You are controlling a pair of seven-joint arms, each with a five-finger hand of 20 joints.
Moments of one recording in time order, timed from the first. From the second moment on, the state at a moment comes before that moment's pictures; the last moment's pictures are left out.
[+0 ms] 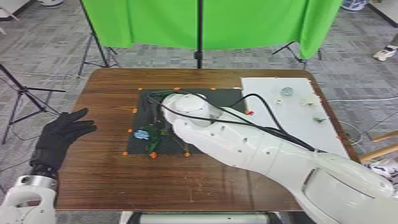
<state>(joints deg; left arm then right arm) 124.7 -55.2 -102.9 -112.4 53.3 7.7 11.1 -39.2 -83.0 20.2 -72.2 -116.6 -18.0 21.4</state>
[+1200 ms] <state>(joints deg) 125.6 -55.0 -104.3 -113.0 53.5 6.7 10.5 -39.2 -77.2 21.7 -82.4 -113.4 -10.9 22.8</state>
